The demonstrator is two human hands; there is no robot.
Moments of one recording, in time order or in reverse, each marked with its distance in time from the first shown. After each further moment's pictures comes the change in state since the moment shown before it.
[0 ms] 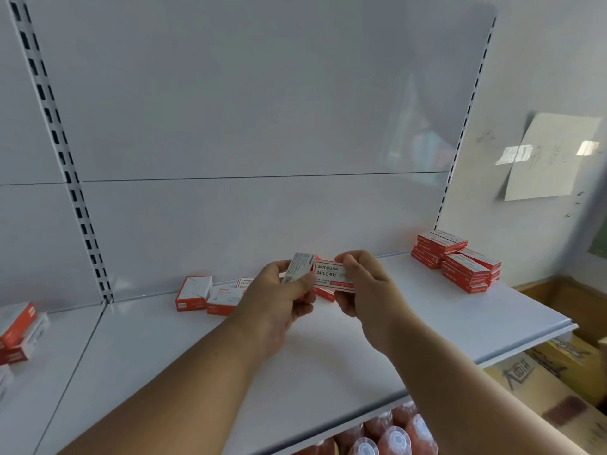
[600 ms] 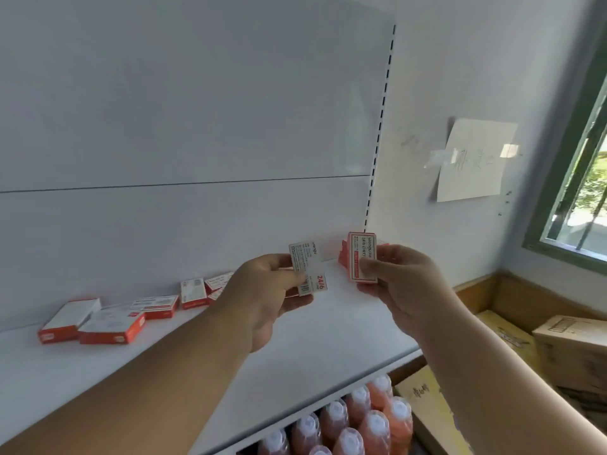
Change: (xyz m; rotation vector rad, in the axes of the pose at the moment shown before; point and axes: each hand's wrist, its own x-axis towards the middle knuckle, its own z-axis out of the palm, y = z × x) left_hand 0.012 -0.013 0.132 0.130 -0.108 -0.006; right_hand 0.014 -0.046 -0.177 0.085 0.182 0.037
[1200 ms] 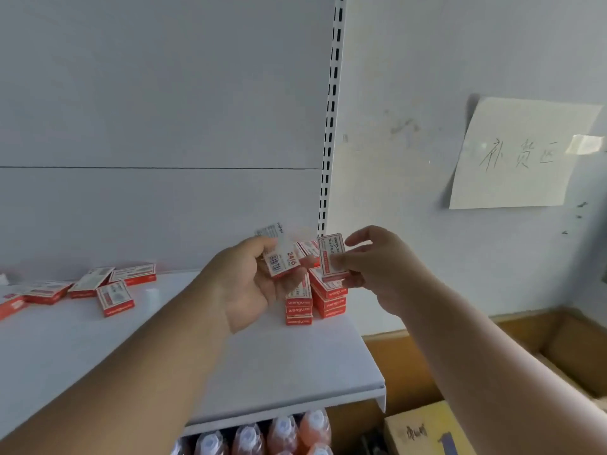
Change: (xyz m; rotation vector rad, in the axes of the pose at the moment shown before) left_hand 0.082 -0.022 0.175 -0.490 0.117 -0.095; right_hand 0.166 -0.023 -0.139 -0.345 -0.302 0.036
